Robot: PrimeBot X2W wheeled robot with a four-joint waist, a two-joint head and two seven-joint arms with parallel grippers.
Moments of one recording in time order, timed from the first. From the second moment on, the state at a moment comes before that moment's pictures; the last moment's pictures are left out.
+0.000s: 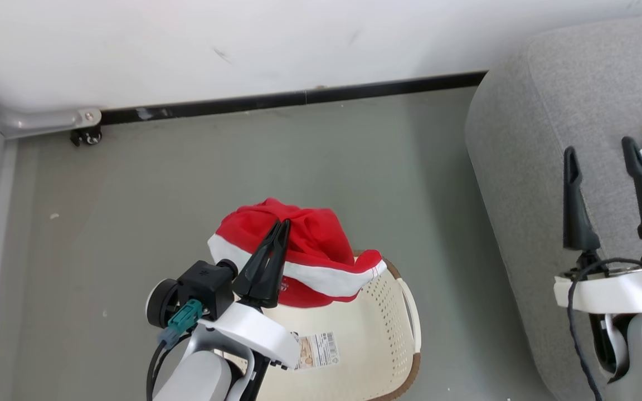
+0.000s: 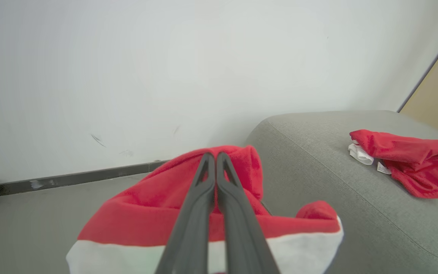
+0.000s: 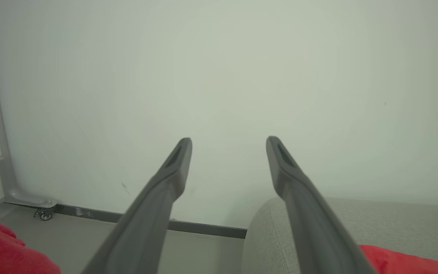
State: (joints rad) left arm -0.32 0.10 -0.51 0.30 -0.41 0.02 -0.25; right arm -0.21 -0.07 -0.15 0.09 -0.06 0.13 -0.25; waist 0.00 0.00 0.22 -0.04
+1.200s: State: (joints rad) left arm -0.22 0.12 -0.54 0.24 -0.42 0.02 -0.20; right arm -0.08 -0.08 -0.10 0.05 -0.04 0.13 -0.23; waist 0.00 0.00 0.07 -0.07
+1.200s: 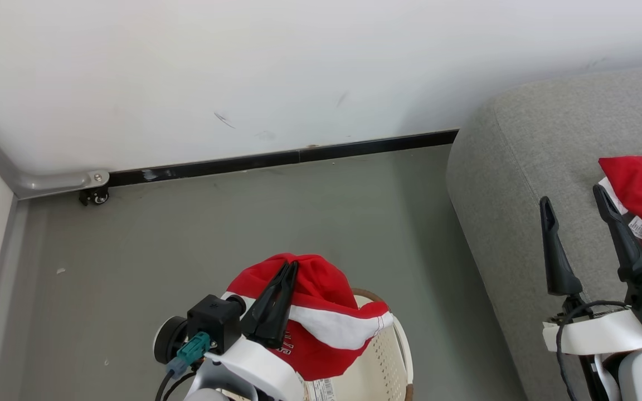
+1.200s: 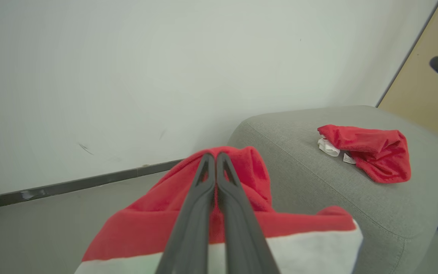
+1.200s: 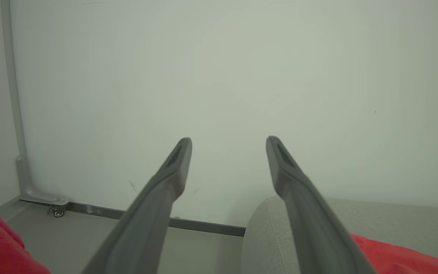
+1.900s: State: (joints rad) left arm -0.25 0.12 -0.50 0.26 -0.40 0.07 -0.21; right arm -0.08 -0.09 -0.11 0.00 -0.04 0.13 -0.21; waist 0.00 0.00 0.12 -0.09
